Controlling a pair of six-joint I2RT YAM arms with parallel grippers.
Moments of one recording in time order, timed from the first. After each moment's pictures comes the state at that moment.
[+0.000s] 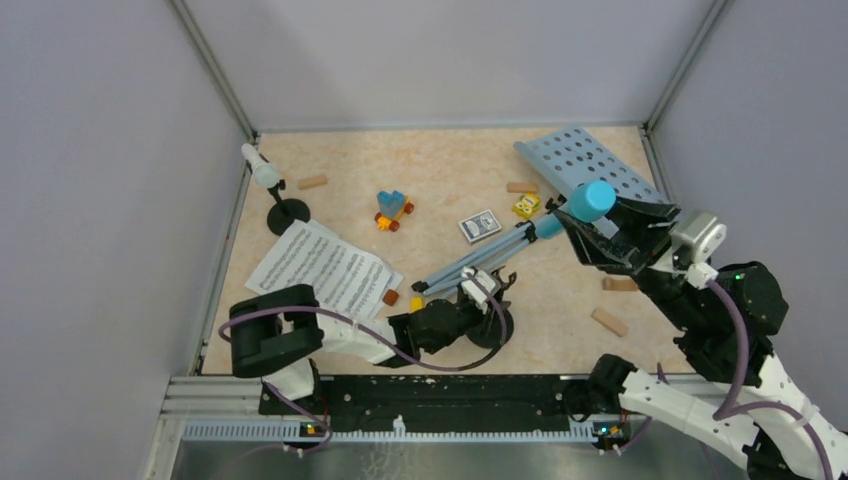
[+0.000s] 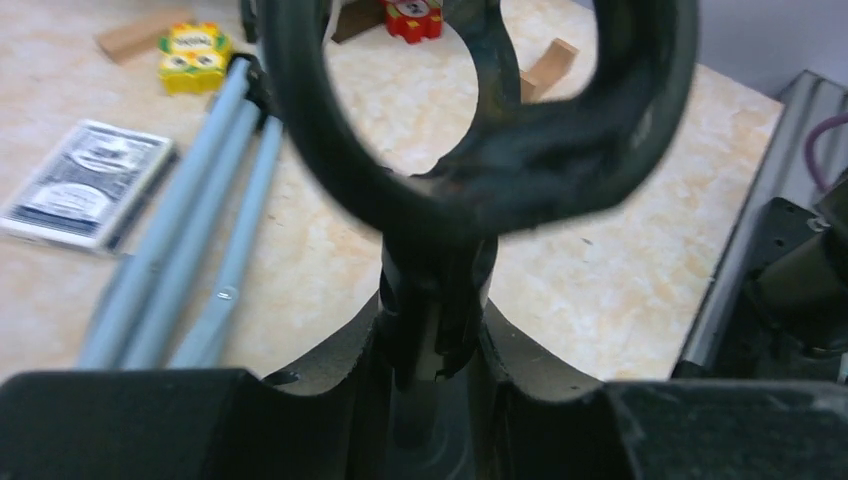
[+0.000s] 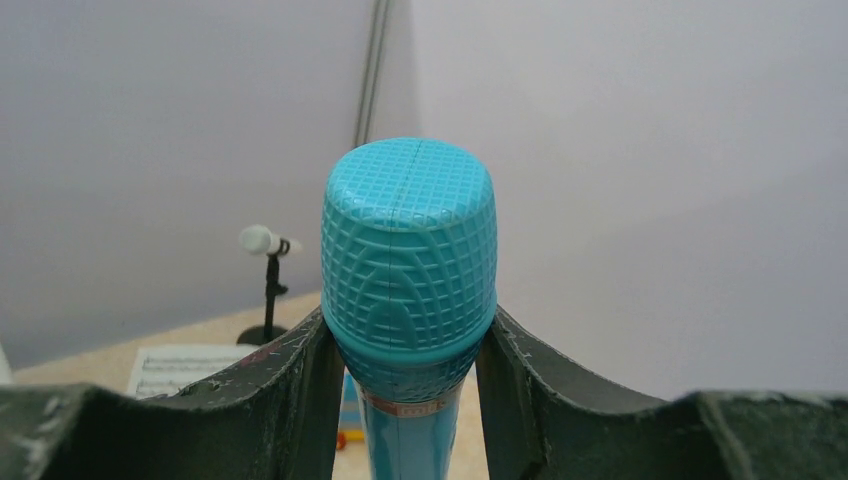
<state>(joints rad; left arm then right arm) -1.30 1.64 0.60 0.93 -0.33 -0.22 0.89 0.52 1.05 0.00 -0.01 -0.28</state>
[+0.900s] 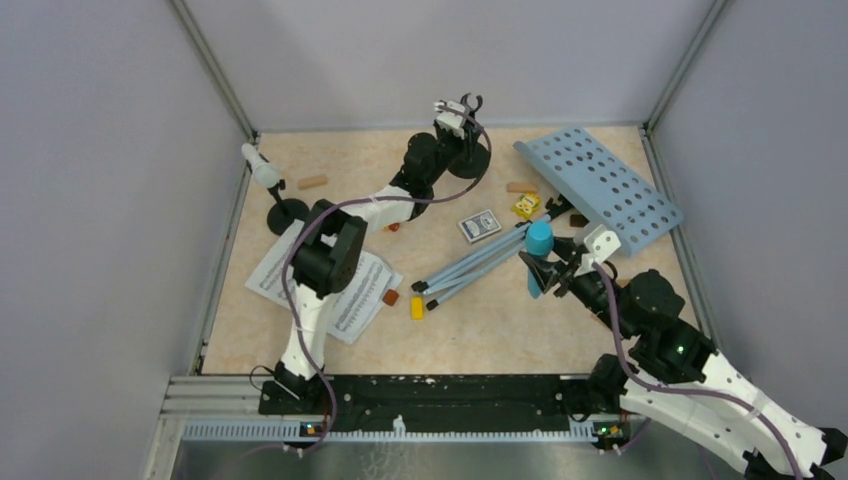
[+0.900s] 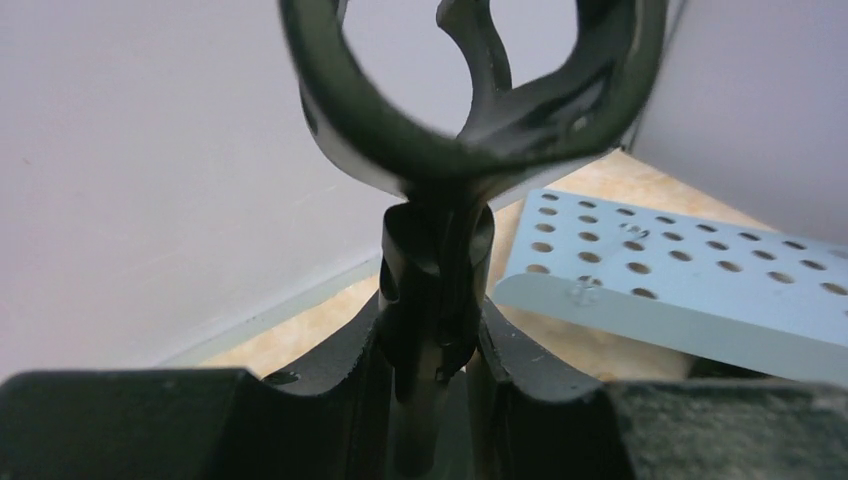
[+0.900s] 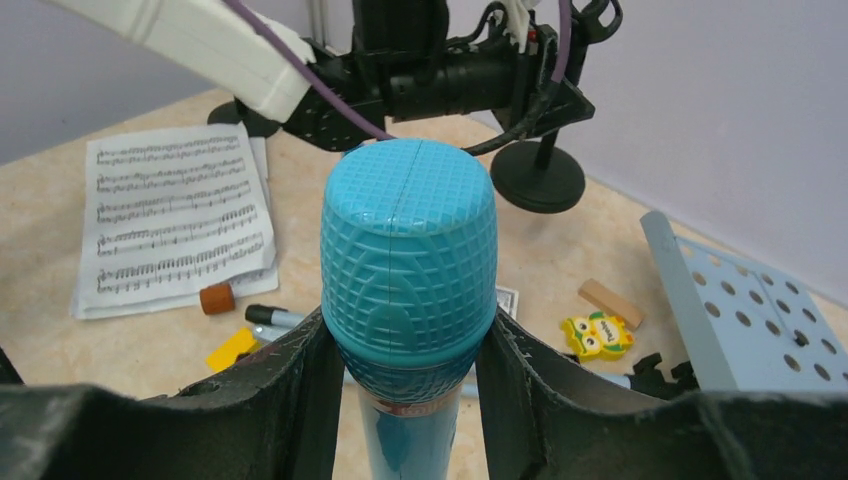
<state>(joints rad) -0.58 2.13 1.54 0.78 0.08 -0.04 0.89 0.41 0.67 -0.18 0.19 -0.12</state>
